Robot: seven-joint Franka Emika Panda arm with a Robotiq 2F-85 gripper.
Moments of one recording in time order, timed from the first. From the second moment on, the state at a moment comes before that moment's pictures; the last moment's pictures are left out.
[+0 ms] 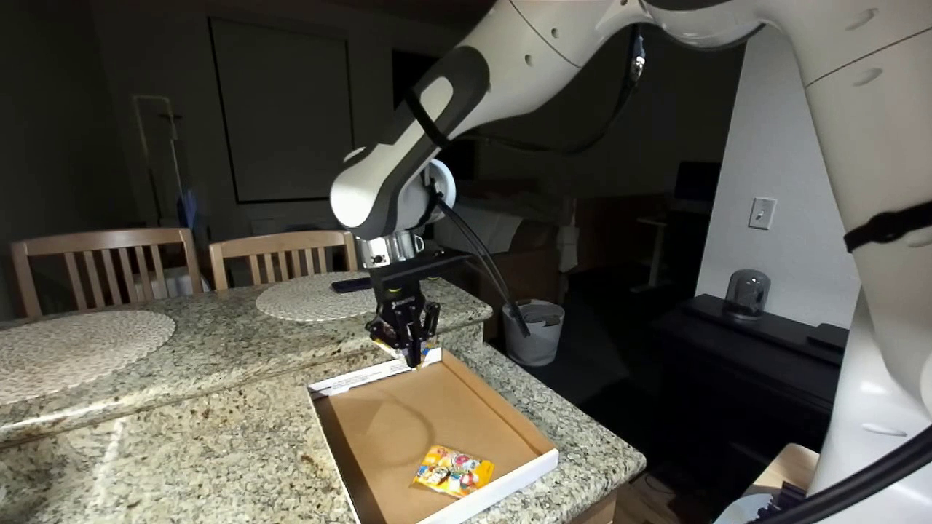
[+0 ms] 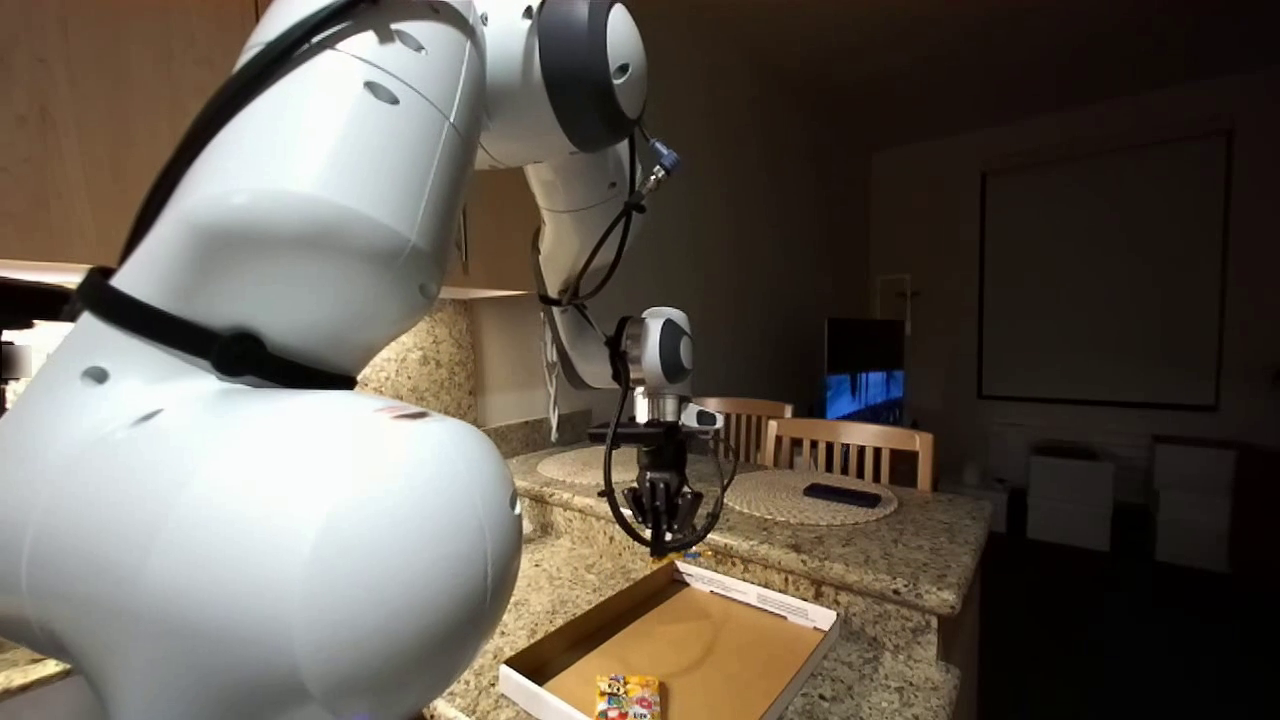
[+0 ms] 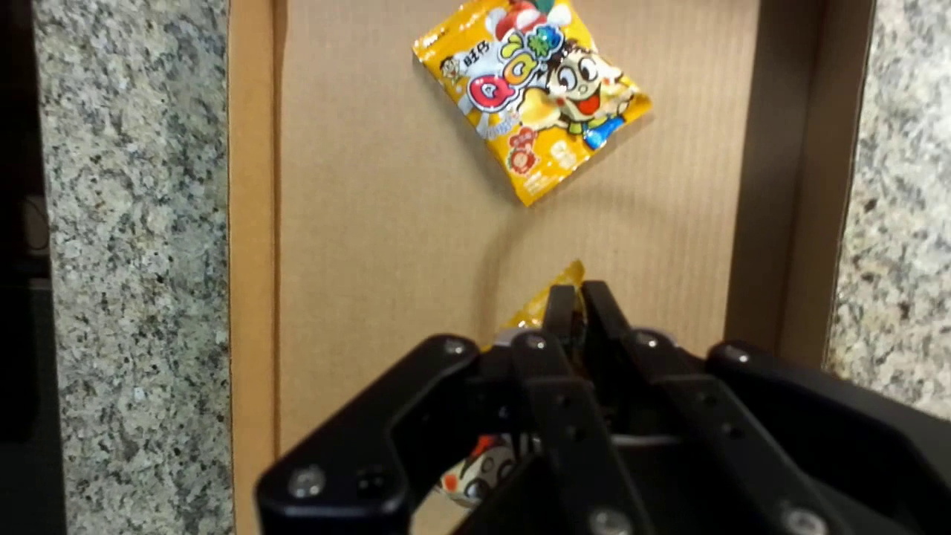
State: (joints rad) arm 0.27 0.40 0.04 -1.93 -0.07 2.09 0.37
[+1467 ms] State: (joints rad) arm 0.54 0.79 0.11 -1.46 -0.28 1.98 0.35
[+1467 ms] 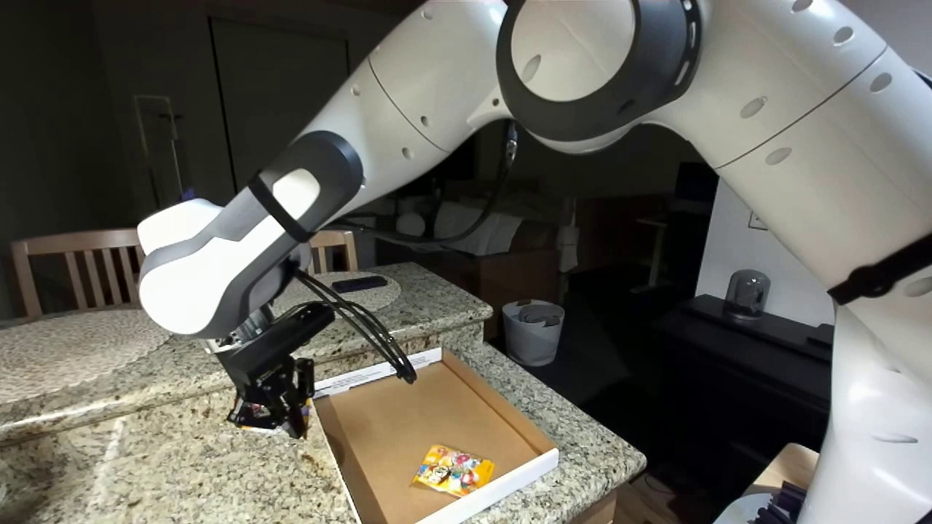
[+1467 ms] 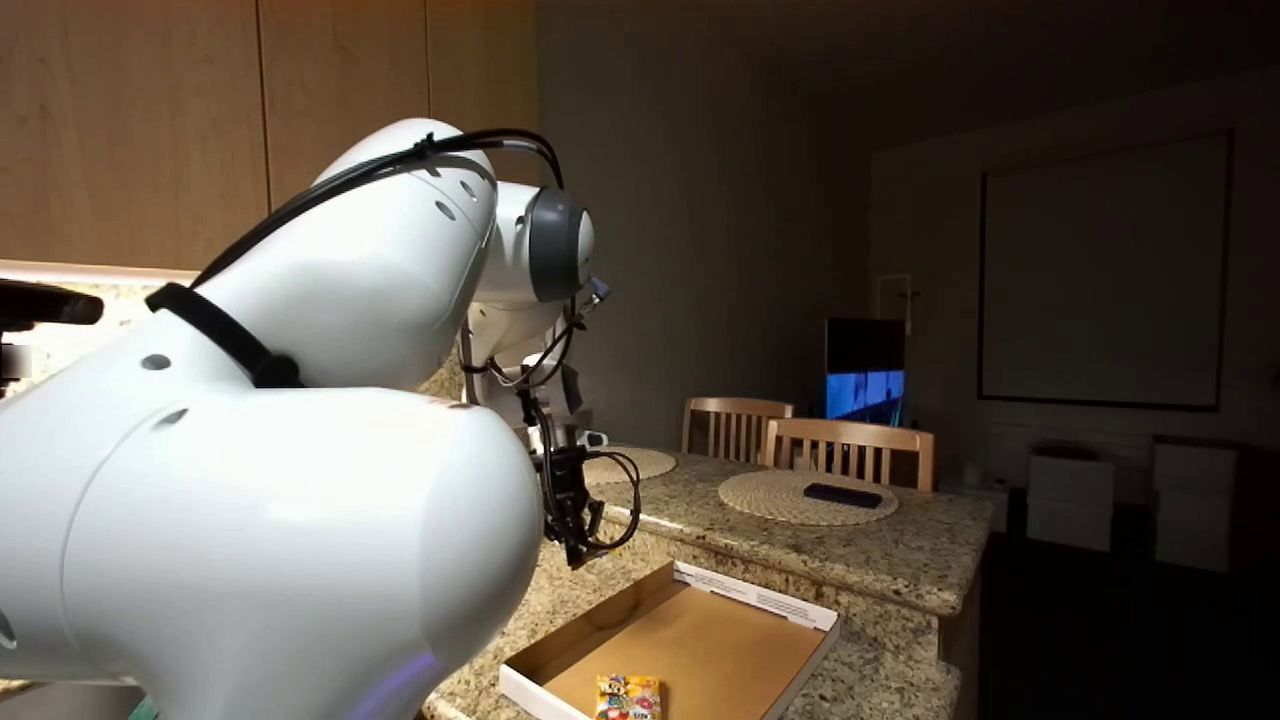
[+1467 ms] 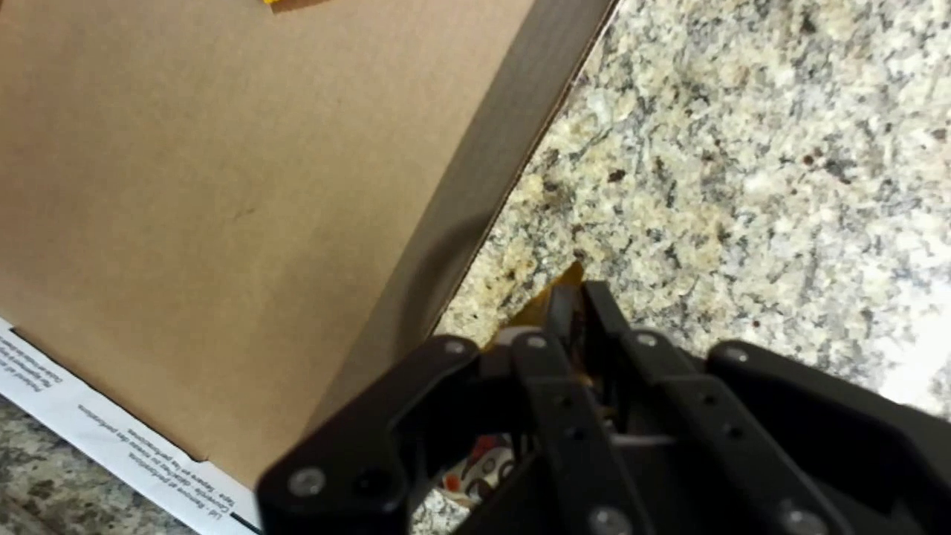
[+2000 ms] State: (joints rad) arm 0.54 0.79 0.15 -1.41 -0.28 1.89 0.20
